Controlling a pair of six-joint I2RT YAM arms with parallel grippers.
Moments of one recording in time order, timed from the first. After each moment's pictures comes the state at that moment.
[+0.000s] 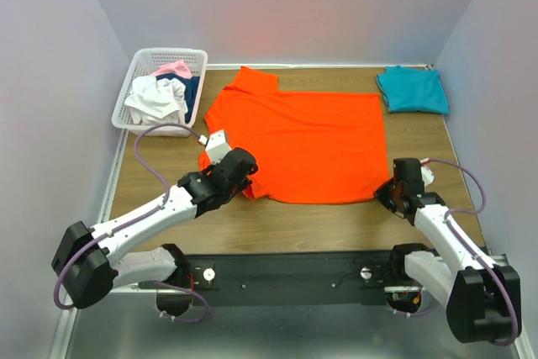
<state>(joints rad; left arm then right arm) -0.84 1.11 0.76 -0.51 -0.51 -1.06 0.07 0.92 0.37 -0.40 0.14 0.91</state>
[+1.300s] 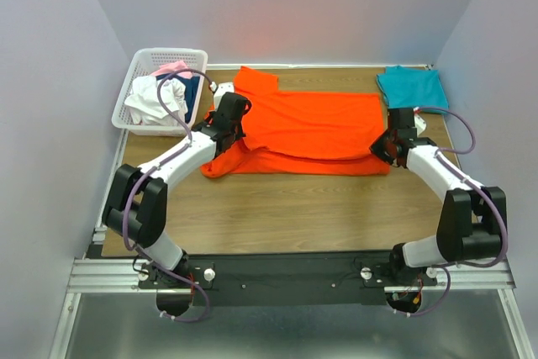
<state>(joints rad) -0.48 1.58 1.12 -0.28 -0.41 -0.50 0.07 1.41 0.86 -0.34 0.16 0.78</state>
